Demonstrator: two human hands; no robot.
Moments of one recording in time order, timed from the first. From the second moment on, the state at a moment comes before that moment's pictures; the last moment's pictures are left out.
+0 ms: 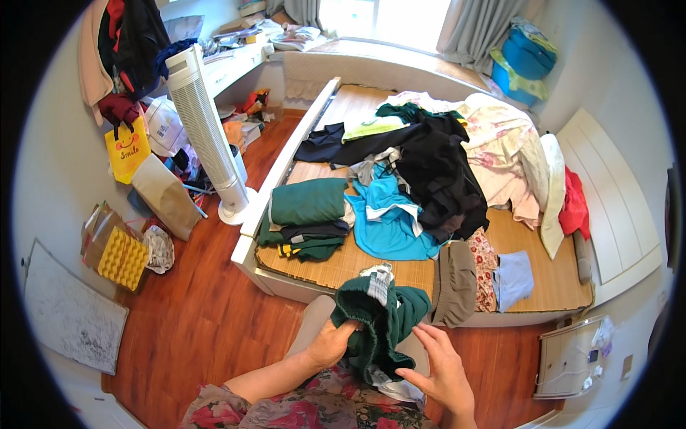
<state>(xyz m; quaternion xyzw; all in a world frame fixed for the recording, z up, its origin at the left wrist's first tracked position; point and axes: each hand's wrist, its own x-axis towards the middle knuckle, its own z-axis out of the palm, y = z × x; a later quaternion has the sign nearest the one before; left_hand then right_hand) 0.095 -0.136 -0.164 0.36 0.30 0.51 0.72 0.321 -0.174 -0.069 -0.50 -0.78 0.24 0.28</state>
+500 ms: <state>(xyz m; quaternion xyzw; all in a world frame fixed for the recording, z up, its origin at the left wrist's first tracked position) 0.078 -0.135 -0.146 0.36 0.26 0.51 0.73 0.327 -0.152 -0.132 -0.50 -0.50 0.56 0.43</state>
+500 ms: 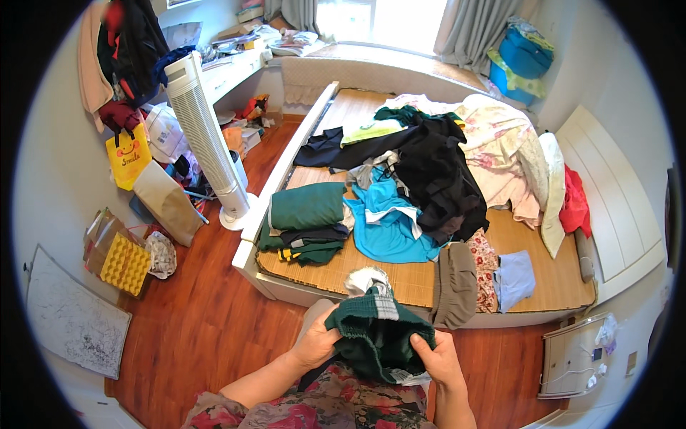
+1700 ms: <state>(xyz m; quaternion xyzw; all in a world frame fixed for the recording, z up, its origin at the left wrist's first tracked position) 0.083 -0.135 -0.110 0.81 0.44 0.30 0.27 0.304 -0.138 -0.106 -0.42 -0.79 0.29 0.34</state>
